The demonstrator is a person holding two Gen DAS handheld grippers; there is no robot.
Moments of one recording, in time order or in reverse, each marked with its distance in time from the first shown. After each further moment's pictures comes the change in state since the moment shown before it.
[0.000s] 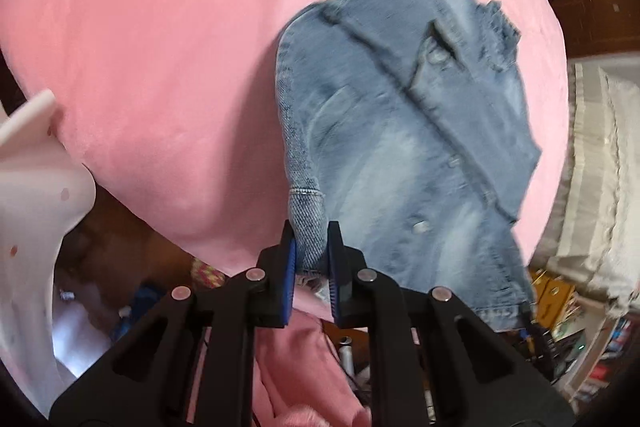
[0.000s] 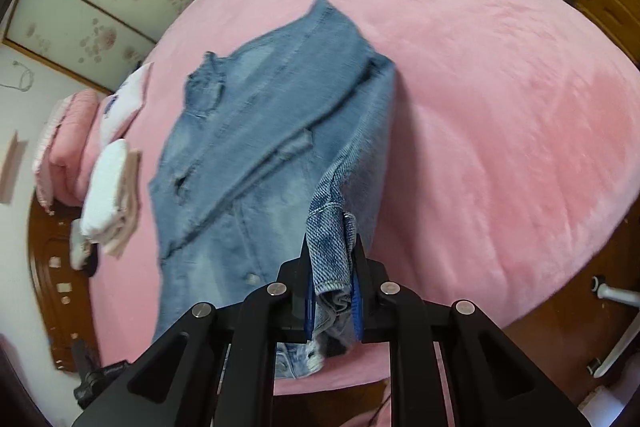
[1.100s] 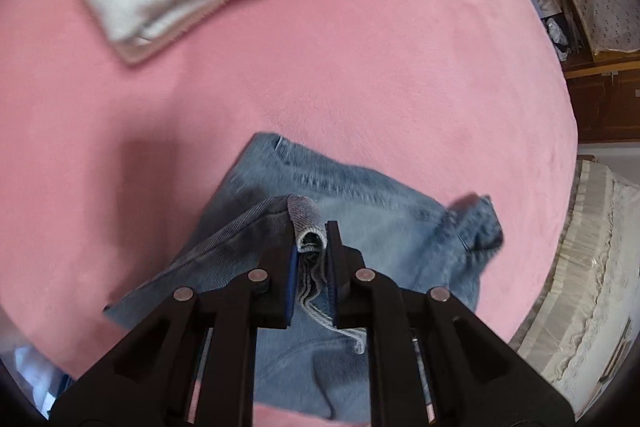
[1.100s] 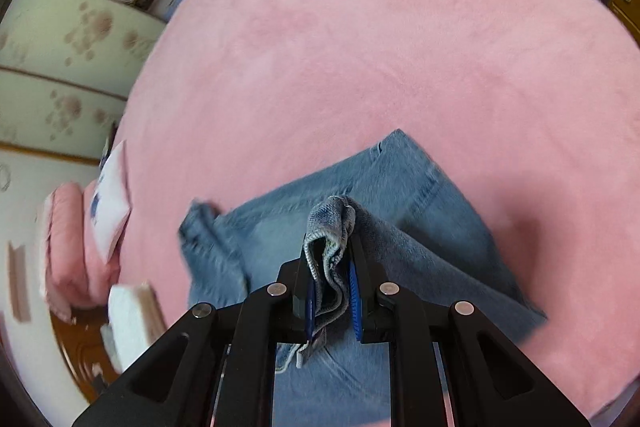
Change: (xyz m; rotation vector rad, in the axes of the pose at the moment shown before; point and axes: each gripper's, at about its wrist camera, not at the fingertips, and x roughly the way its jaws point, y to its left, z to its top) left arm 0.101 -0.159 0.296 -0.163 -0.118 -0.018; right arm 0.184 0.078 0.380 0.252 -0.020 -0.035
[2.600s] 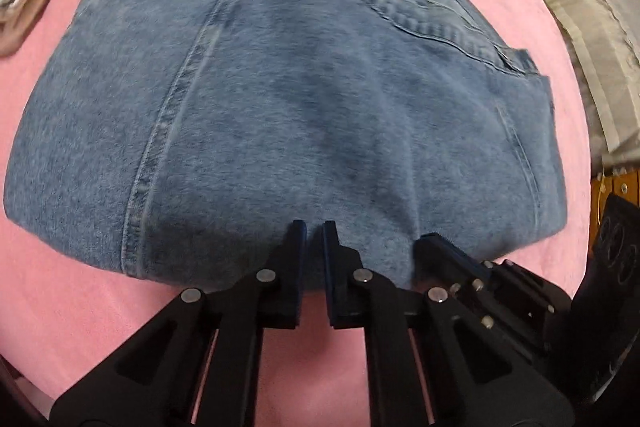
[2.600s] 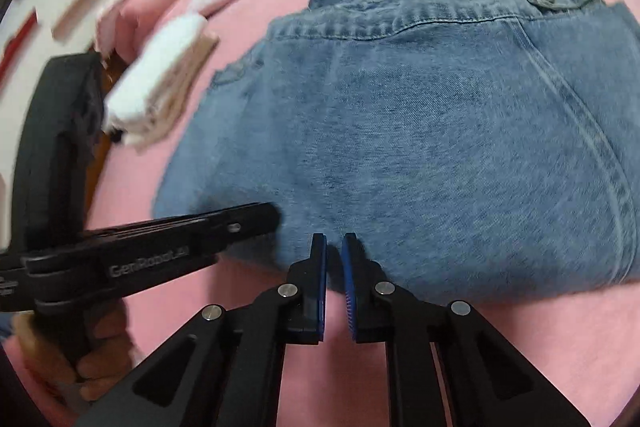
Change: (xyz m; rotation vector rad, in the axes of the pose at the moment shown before) left arm 0.072 -0.019 -0.276 0.751 0.044 0.069; right arm 0.032 0.020 -0.280 -0.822 0.153 0.172
